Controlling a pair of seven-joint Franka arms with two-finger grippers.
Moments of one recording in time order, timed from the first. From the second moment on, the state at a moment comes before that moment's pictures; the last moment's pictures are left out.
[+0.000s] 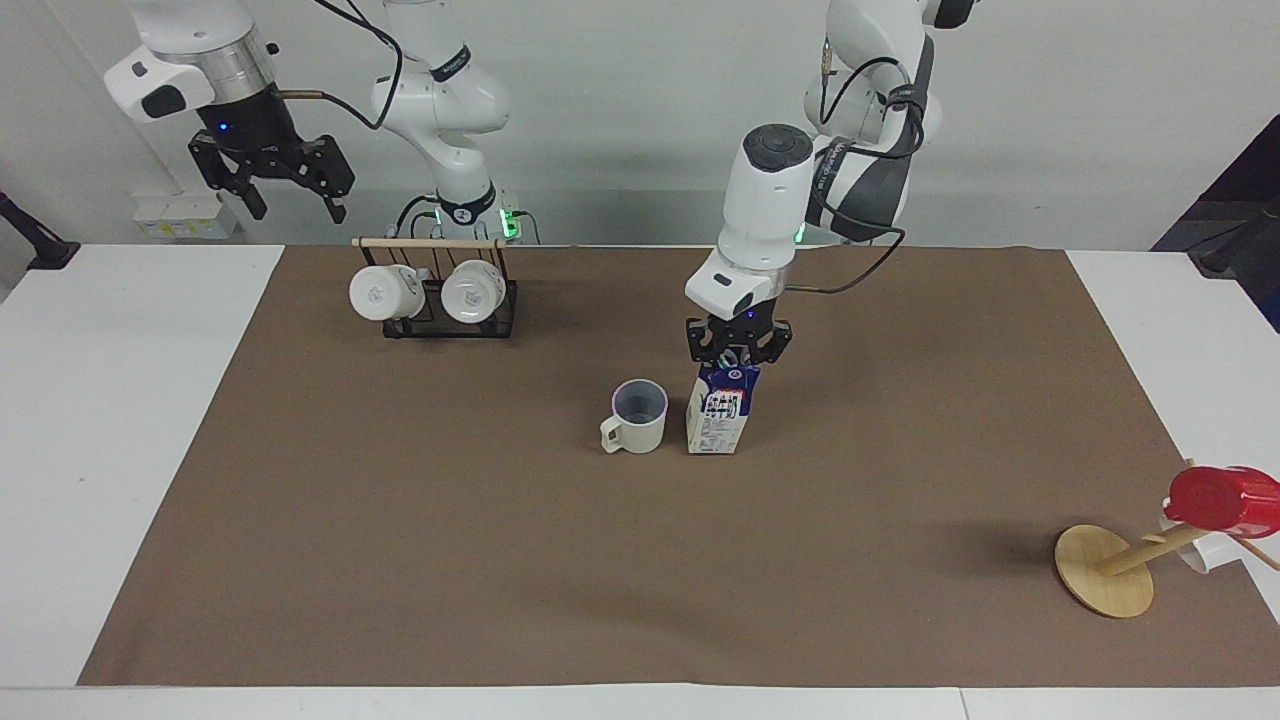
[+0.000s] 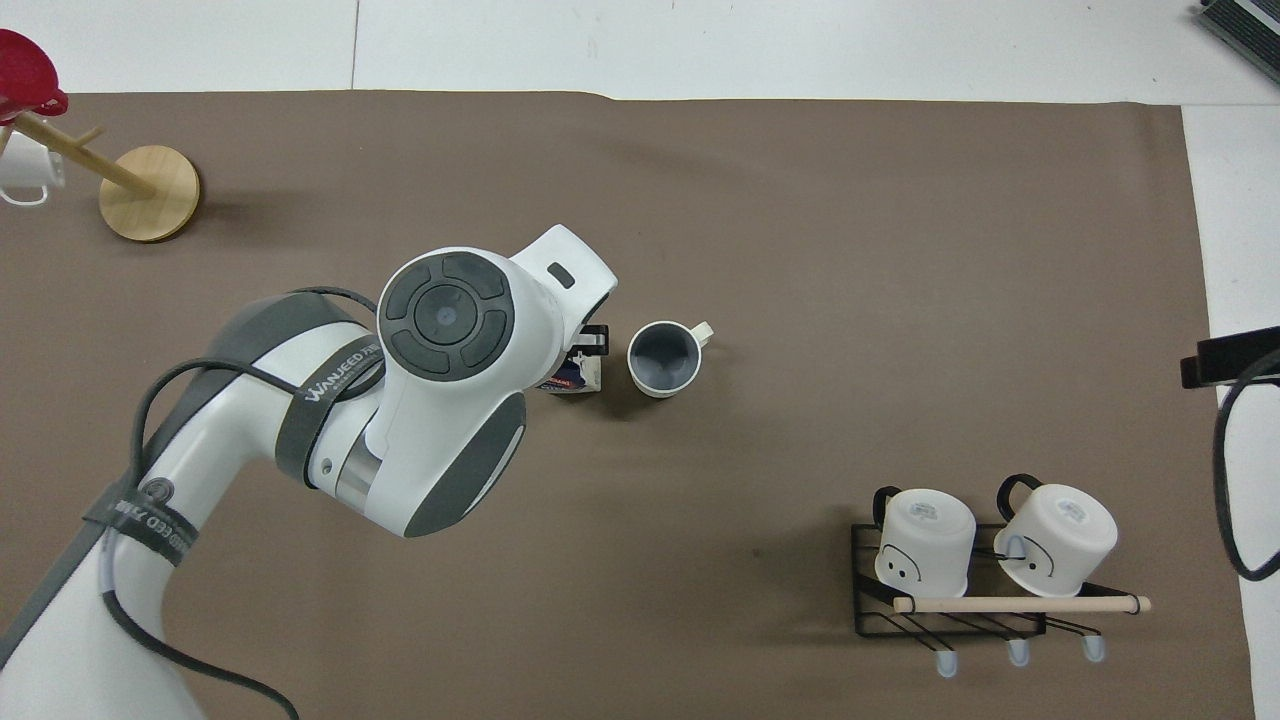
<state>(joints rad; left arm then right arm) -0.56 0.21 -0.04 -1.77 0.05 2.12 -0.55 0.00 -0.10 -0.05 -1.55 -0.02 1.46 0.01</state>
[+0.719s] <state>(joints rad) -0.56 0.25 -0.04 -1.74 0.05 2.15 -0.59 0.00 -0.10 -0.05 -1.55 -0.02 1.46 0.01</state>
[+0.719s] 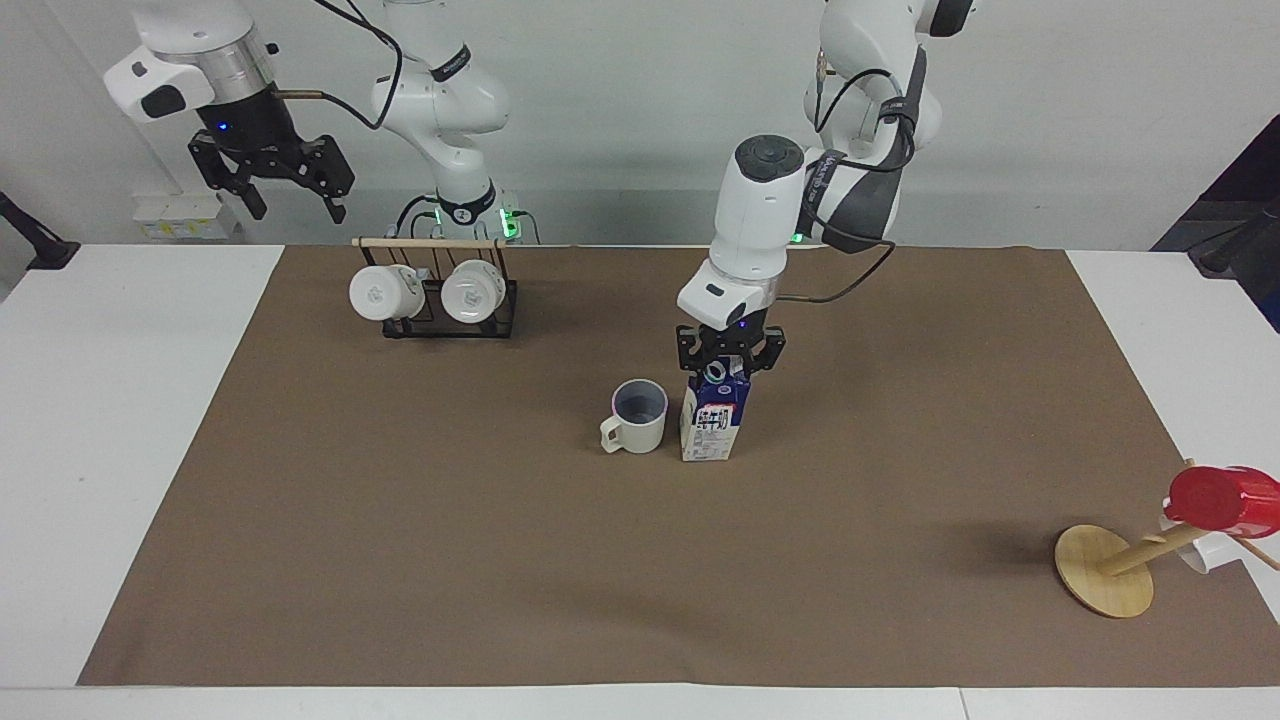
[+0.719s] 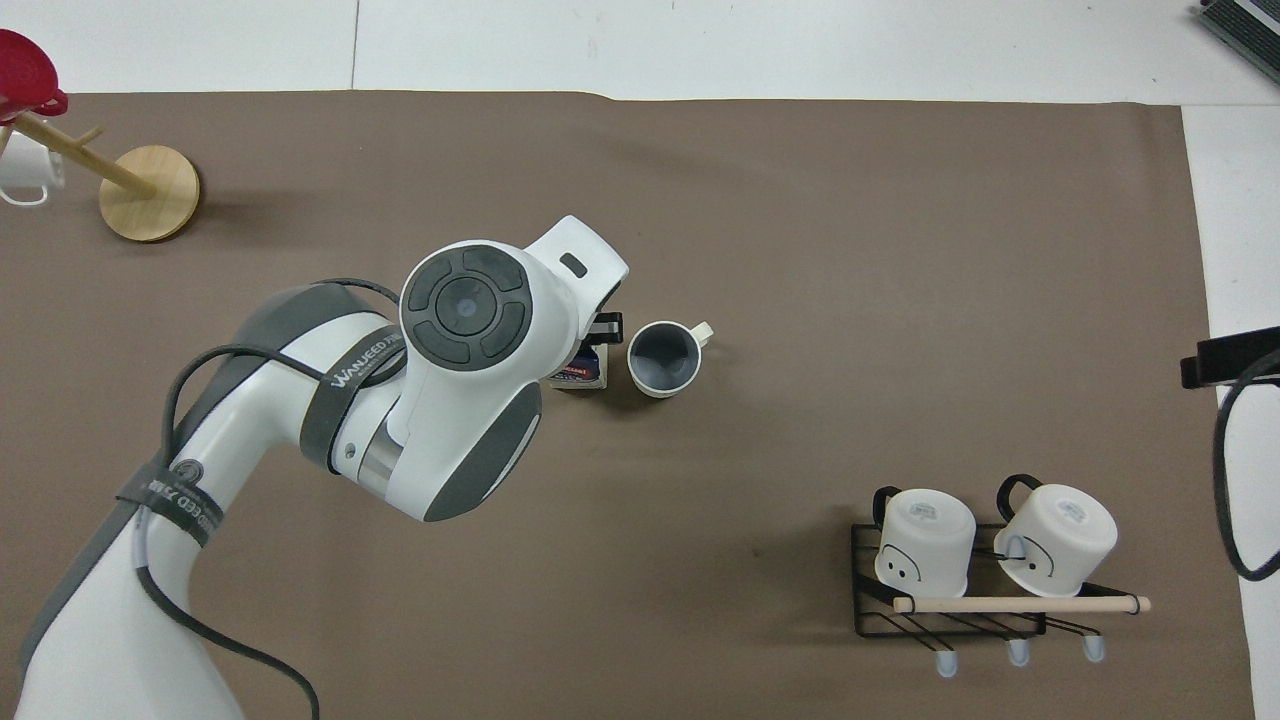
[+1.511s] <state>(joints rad) -0.45 0.04 -0.02 -1.71 0.05 1.85 -0.41 0.00 -0.10 -0.05 -1.55 -0.02 1.46 0.01</state>
